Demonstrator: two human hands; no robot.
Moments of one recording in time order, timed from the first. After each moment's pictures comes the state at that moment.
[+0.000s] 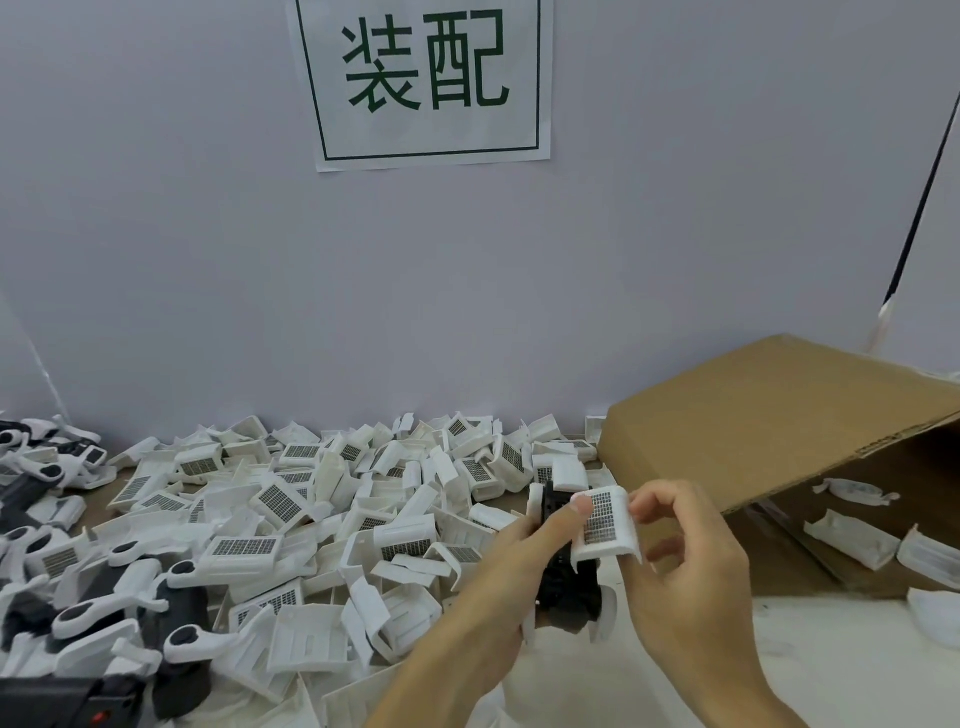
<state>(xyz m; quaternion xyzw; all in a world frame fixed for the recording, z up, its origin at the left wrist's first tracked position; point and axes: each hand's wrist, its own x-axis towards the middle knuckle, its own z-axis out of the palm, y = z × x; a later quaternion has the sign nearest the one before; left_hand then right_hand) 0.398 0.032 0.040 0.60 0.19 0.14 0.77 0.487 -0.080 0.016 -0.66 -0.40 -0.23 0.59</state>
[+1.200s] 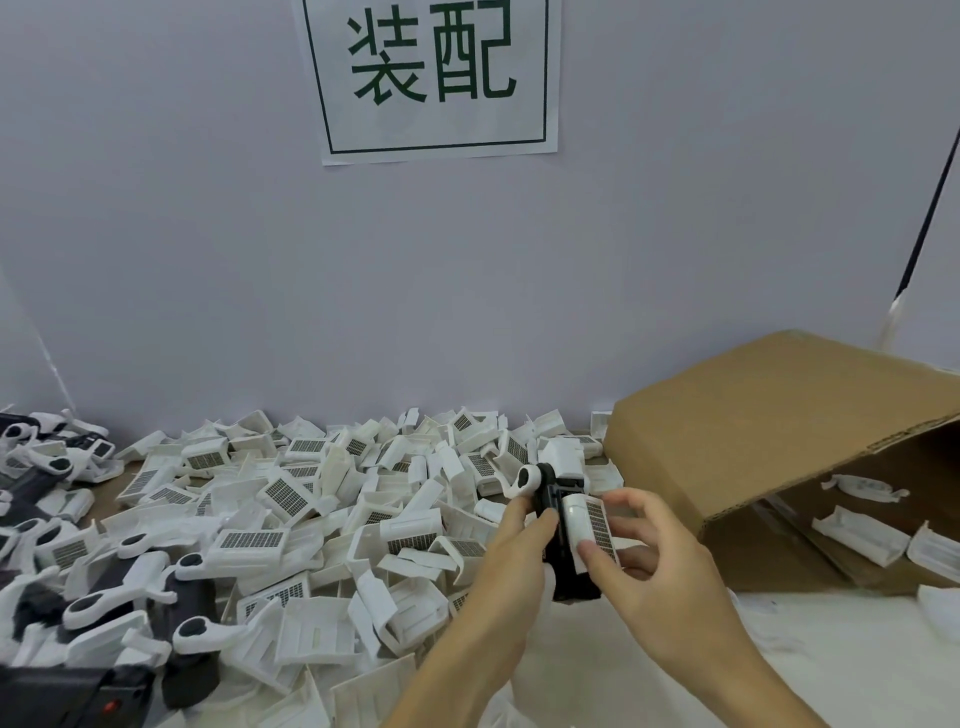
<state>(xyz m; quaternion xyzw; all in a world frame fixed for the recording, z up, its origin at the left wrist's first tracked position) 0.404 0.034 0.027 0.58 0.20 0.23 0.76 0.492 -0.074 0.005 -0.68 -0.36 0.06 0.64</state>
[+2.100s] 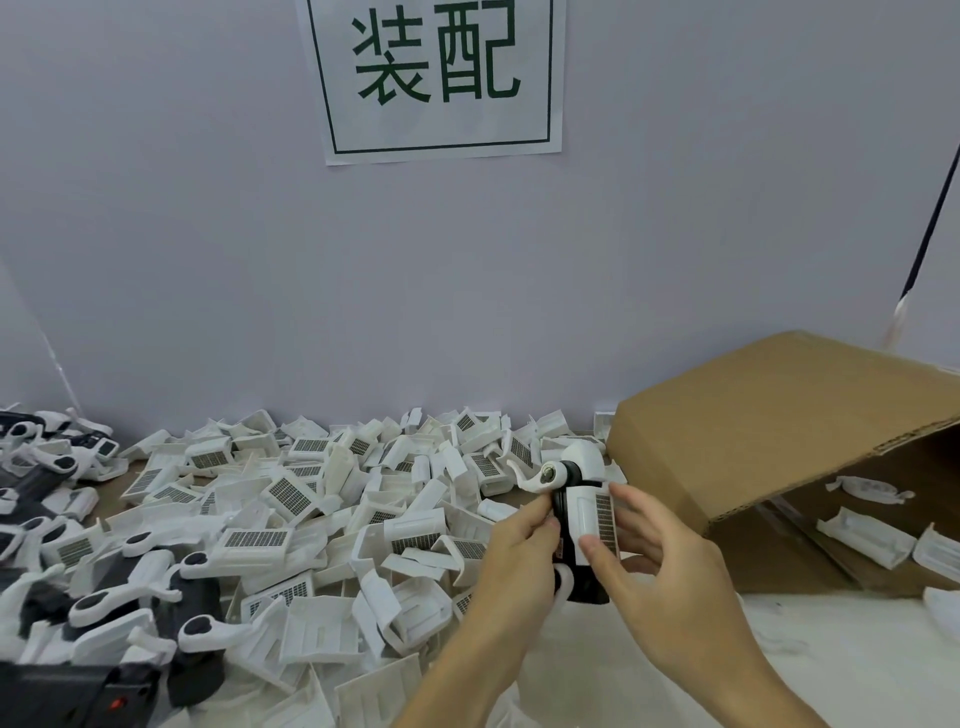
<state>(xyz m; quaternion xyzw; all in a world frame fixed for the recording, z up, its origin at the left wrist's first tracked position) 0.403 0.038 0.026 0.66 0.17 0.23 0.69 0.492 -0.074 0.003 -0.69 -0.39 -0.02 0.61</state>
